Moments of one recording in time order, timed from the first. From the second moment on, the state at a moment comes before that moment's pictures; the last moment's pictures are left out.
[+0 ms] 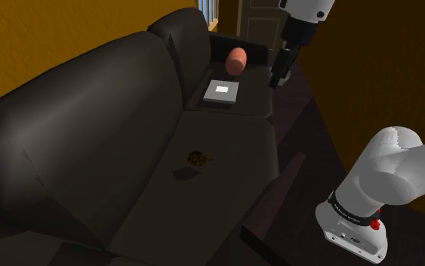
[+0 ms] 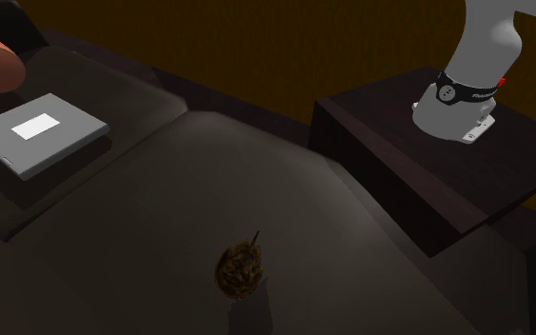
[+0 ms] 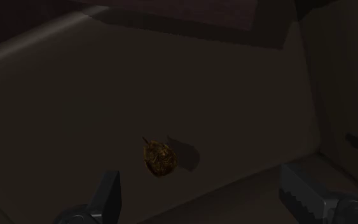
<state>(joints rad) 0.00 -0.81 0.03 -2.33 0.12 1.66 -0.14</state>
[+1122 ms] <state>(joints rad) 0.00 -0.45 0.12 -2.51 0.06 2.18 -0.18</state>
